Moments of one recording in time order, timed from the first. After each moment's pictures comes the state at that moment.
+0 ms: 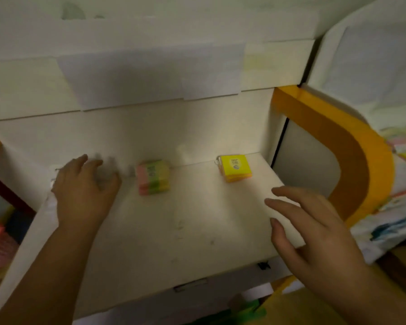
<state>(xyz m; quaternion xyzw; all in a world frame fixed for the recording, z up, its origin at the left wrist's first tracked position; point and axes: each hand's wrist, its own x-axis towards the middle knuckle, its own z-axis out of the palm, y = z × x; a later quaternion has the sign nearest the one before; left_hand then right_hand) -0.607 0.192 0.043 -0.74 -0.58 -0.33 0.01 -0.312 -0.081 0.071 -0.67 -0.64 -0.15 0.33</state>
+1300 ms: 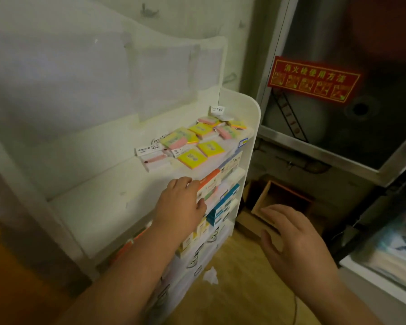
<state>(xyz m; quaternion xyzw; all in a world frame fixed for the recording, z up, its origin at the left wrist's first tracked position) 0.045 -0.104 0.008 -0.97 -0.14 -0.17 -0.11 0.052 -0.362 0.043 -0.91 -0.32 -0.14 0.20</state>
